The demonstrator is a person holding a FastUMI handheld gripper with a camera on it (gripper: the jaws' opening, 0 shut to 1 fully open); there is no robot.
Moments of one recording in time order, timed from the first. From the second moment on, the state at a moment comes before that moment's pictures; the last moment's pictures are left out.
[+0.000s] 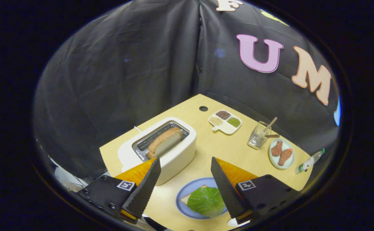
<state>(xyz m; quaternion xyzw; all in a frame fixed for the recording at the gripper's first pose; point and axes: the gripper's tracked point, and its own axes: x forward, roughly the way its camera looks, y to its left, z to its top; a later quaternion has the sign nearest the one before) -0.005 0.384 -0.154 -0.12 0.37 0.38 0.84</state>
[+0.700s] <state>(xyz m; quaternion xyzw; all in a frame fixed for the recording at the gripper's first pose) 0.004 0.454 -0.157 -0.08 0.39 0.39 0.83</state>
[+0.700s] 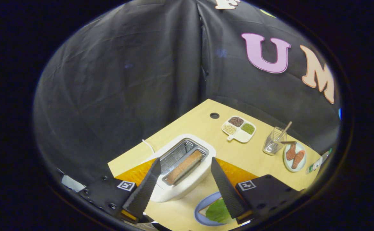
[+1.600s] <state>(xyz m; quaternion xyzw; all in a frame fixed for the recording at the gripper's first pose) 0.015 0.477 -0.202 -0.07 0.46 0.34 0.82</state>
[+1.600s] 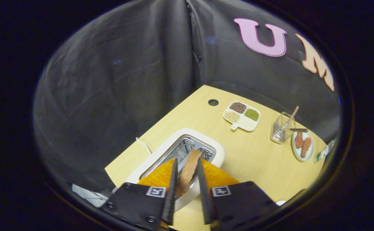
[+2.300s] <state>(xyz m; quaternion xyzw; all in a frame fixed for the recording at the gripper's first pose) 0.010 0.457 -0.152 0.00 0.44 0.33 0.83</state>
